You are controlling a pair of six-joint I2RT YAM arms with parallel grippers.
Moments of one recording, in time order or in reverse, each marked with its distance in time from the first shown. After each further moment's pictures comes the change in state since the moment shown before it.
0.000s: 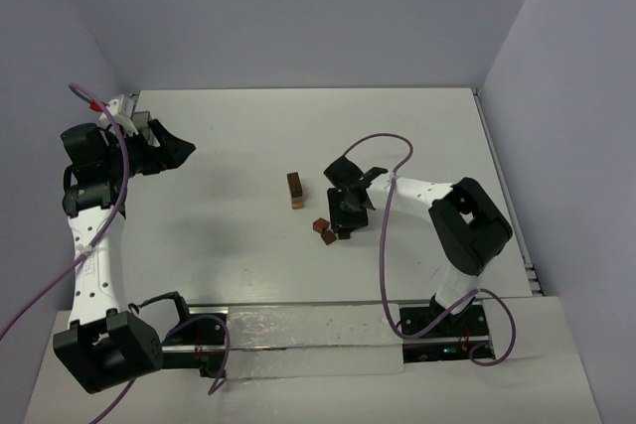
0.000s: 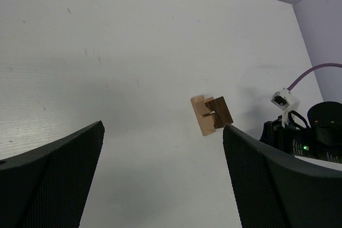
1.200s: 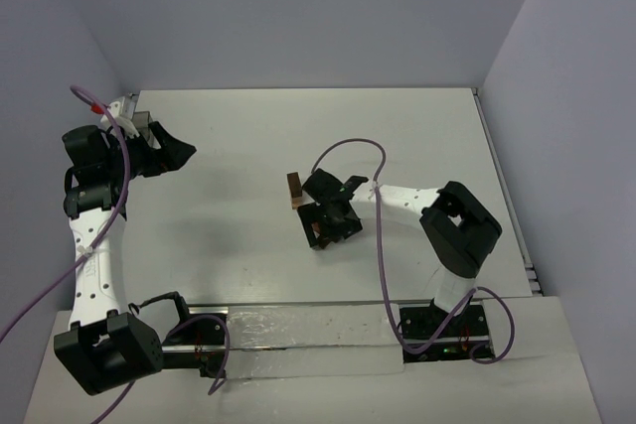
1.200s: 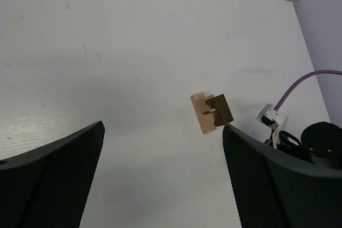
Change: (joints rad) left arm 0.000 -0.008 -0.016 0.000 0.001 0.001; right arm 0.155 0.022 0.054 -0.042 -0.021 -0.095
